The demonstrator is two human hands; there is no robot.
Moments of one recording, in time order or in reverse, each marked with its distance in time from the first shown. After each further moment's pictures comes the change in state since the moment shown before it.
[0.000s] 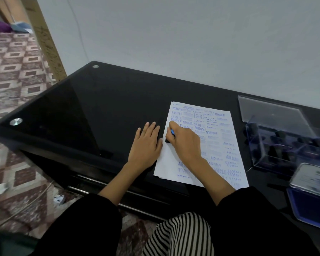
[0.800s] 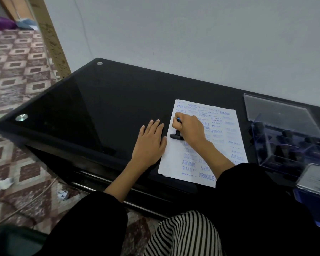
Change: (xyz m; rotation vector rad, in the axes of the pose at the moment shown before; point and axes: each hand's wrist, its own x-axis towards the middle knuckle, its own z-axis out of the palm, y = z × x) left_hand 0.000 -0.001 0.000 -0.031 0.031 -0.003; right_hand 0.041 0.015 0.007 0.126 -0.138 0.077
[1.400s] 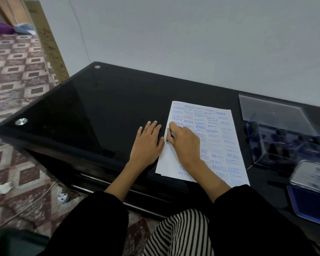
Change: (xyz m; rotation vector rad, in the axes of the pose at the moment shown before) left_hand 0.000 -0.001 0.001 -0.028 0.011 0.011; right_hand -0.049 -0.013 0.012 -0.201 0.351 -0.205
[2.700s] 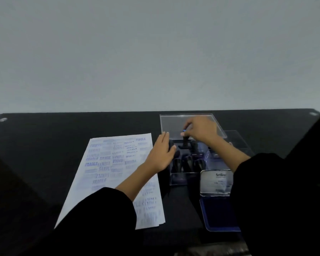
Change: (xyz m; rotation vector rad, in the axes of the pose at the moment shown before) left_hand 0.095 0.247 0.052 -0.400 -0.274 0.257; right_hand 0.034 0.262 -0.154 -0.079 -0.349 0.583
